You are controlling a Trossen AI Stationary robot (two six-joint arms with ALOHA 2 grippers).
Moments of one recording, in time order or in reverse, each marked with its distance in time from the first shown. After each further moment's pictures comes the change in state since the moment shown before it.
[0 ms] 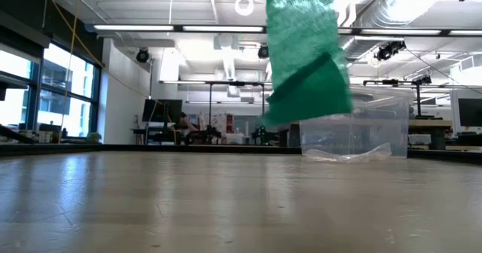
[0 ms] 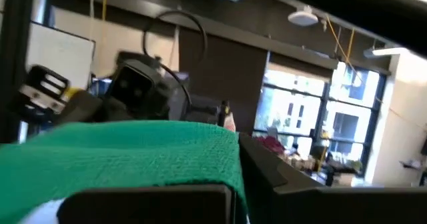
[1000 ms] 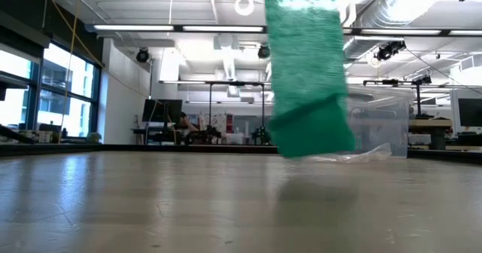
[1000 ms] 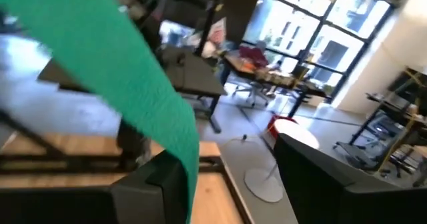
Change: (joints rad) left arm -0.001 0.000 0.000 0.017 -0.011 -0.052; right arm 0.049 -0.106 0.000 -0.645 0.155 0.167
